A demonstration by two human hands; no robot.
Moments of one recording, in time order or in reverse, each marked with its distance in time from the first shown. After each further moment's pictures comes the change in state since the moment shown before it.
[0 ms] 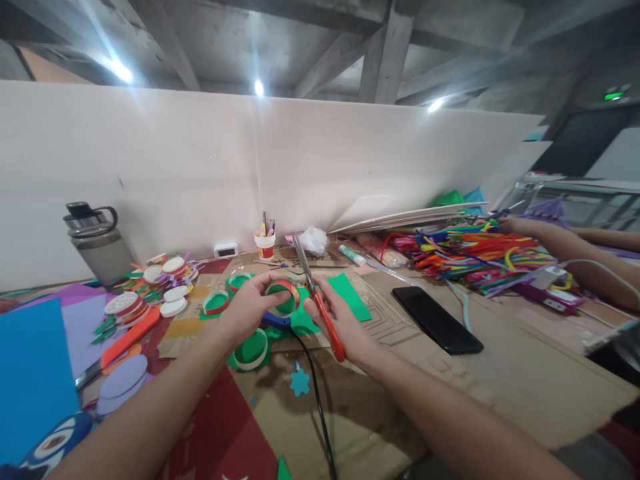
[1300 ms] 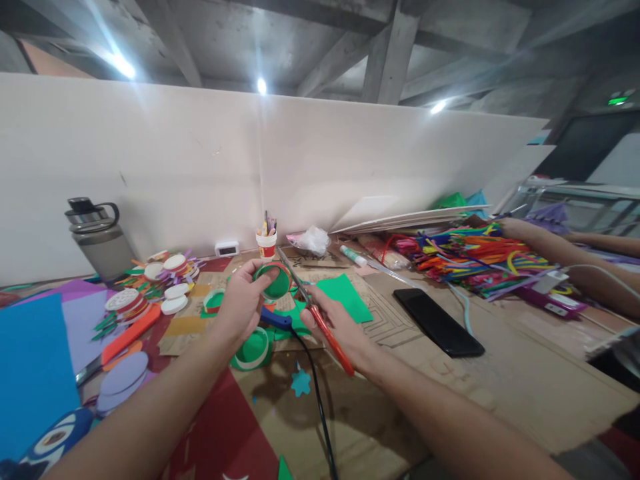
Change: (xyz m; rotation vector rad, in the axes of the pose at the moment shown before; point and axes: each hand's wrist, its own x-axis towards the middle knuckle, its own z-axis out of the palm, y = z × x) left_hand 0.002 0.016 0.013 -0.330 0.278 0.113; right_hand 0.000 0.002 -0.007 -0.280 -0.192 -0.099
